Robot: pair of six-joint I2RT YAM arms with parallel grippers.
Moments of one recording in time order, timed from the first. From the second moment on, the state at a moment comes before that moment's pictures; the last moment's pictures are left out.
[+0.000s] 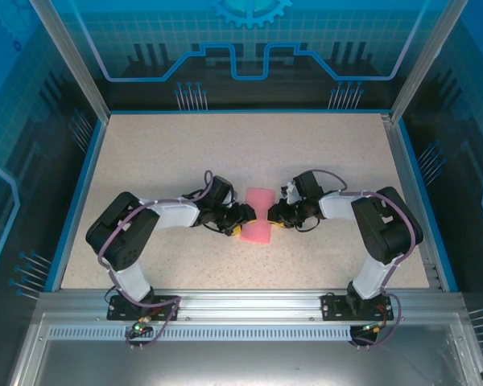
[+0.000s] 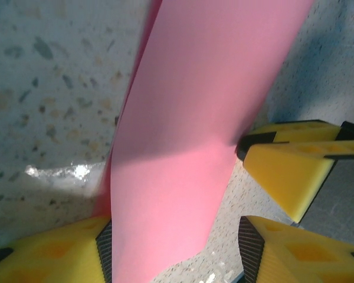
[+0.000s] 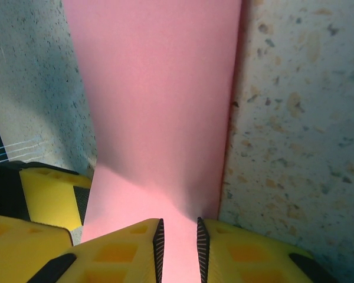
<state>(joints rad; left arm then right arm) -0.57 1.75 0.83 -0.04 0.52 -1.08 0.39 1.75 0.77 -0.12 -0.63 0.66</state>
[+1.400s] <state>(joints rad) -0.49 1.84 0.92 0.05 0.58 -1.09 0.41 1.53 0.71 -0.15 -0.55 0.61</state>
